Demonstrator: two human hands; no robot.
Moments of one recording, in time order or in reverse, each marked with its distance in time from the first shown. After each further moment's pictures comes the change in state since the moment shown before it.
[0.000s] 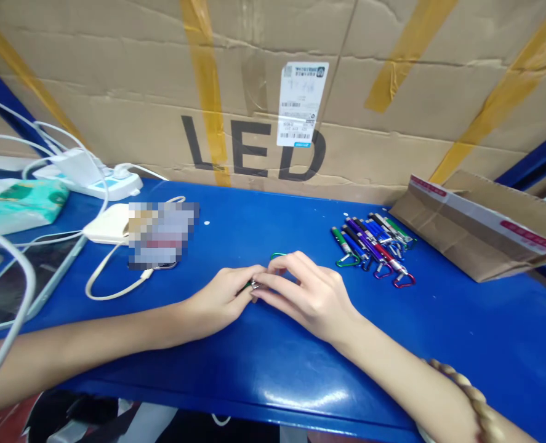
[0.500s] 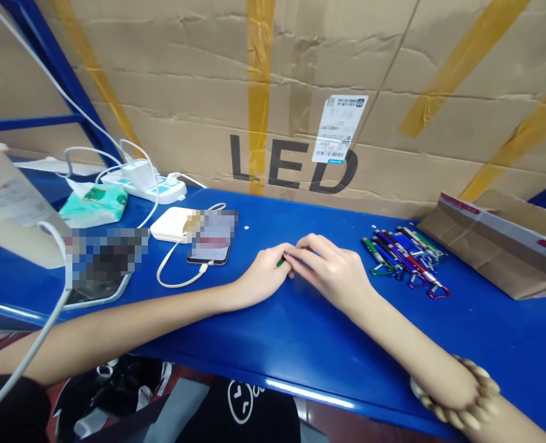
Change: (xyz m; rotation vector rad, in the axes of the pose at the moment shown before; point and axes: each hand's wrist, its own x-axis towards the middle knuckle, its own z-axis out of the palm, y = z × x) left_hand 0.007 -0.007 -0.017 -0.127 0.234 -0.174; right_hand 0.042 -0.008 0.017 -0.261 -0.010 -0.049
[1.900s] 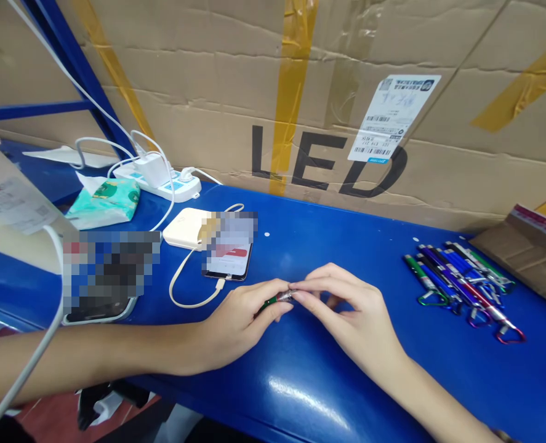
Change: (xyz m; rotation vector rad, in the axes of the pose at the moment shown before) left_hand -0.055 -0.008 -0.052 0.065 -0.102 0.057; right_hand 0.021 -0.034 0.009 0.809 -0.077 0.529
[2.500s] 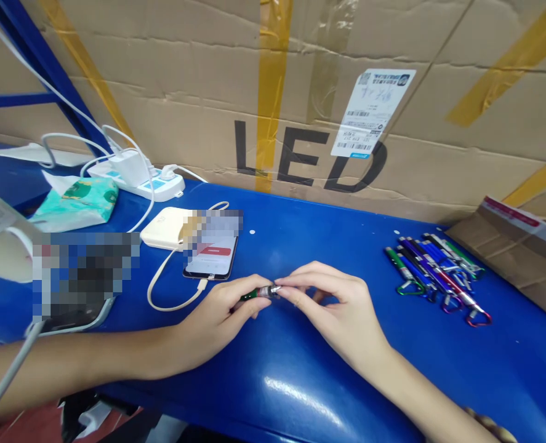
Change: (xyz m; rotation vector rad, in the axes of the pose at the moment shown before) left_hand 0.004 0.002 -0.004 -0.094 -0.002 -0.056; right_hand 0.002 -0.002 -0.006 0.006 0.027 0.069
